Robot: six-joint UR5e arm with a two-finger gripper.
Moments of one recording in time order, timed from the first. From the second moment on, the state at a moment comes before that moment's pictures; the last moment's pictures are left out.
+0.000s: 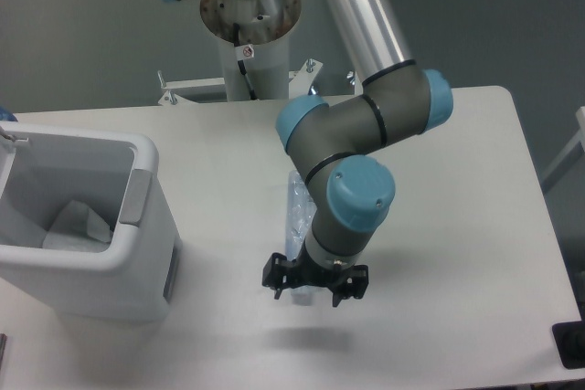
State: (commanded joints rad) arm 2.35 -2.19 -1.38 -1.11 1.42 0.48
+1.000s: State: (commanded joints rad) arm 2.27 -2.25 -1.40 -1.10 1.66 0.40
